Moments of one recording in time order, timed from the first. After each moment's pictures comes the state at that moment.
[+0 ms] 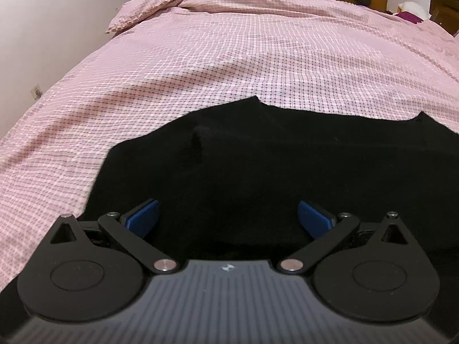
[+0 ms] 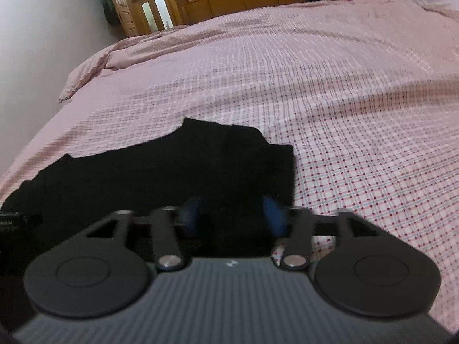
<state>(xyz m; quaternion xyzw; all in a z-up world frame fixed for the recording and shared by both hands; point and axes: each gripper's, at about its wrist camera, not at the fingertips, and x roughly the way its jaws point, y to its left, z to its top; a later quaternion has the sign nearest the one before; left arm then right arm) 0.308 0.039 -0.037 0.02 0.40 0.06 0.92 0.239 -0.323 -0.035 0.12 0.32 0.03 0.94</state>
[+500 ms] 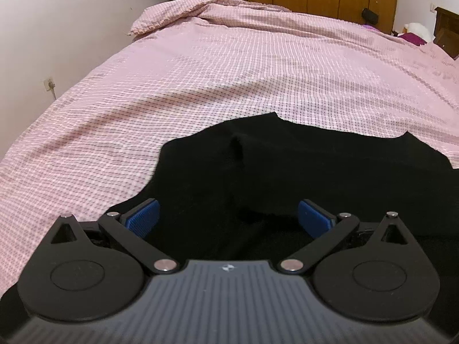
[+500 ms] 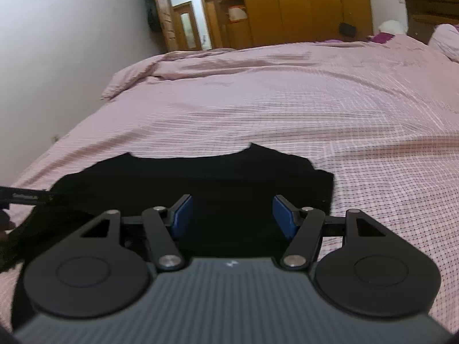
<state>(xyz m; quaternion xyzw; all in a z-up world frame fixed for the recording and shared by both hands) 0.246 0.063 0.012 -0.01 0.38 0.07 0.92 0.177 -0.279 0.025 0.07 0.29 0.10 0.95</state>
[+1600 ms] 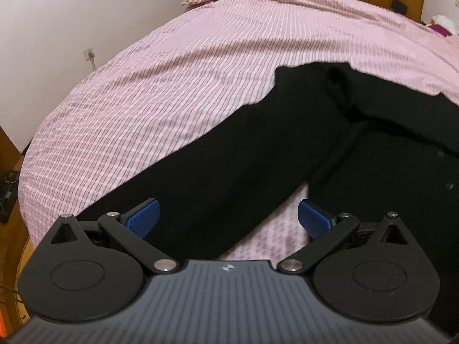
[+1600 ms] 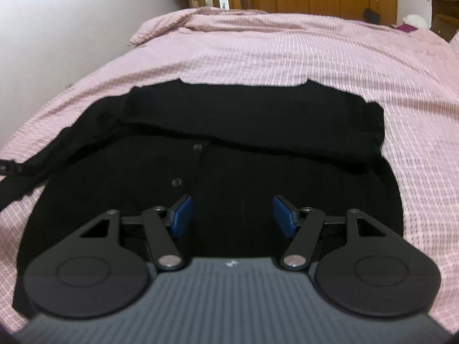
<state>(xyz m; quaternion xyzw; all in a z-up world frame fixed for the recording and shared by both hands) 0.120 0.167 -0.022 -0.01 0.41 0.13 0.90 0.111 -0.191 -0.026 0.01 0.35 0.11 0.93</state>
